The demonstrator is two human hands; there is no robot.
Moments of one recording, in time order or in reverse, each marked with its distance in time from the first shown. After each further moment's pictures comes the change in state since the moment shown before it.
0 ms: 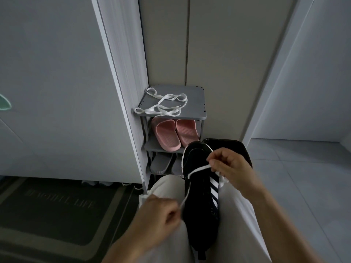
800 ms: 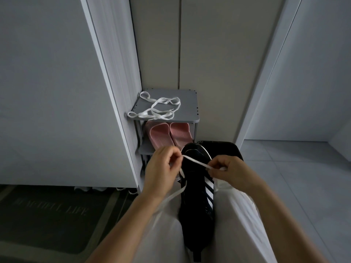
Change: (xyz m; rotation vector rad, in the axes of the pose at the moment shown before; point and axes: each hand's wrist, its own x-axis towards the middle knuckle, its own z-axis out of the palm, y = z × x) left_hand 0.088 0.016 -0.020 -0.165 0.548 -0.016; right_hand 0.003 -0.002 -0.020 -0.319 -0.084 0.114
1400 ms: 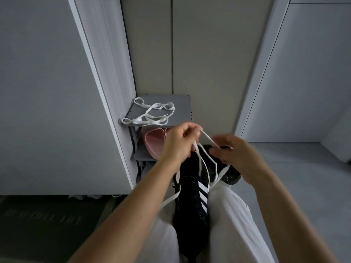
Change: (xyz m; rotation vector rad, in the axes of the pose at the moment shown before) left_hand 0.066 0.060 0.016 -0.525 -0.182 -0.304; right_hand 0.007 -0.025 -0.029 0.238 0.232 0.039
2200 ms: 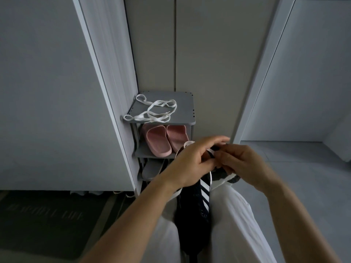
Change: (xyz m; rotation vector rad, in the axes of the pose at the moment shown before) left_hand -0.035 -0.003 -0.002 0.168 -0.434 0.203; right_hand -0.024 -0.002 -0.003 -0.073 -0.122 -0.173
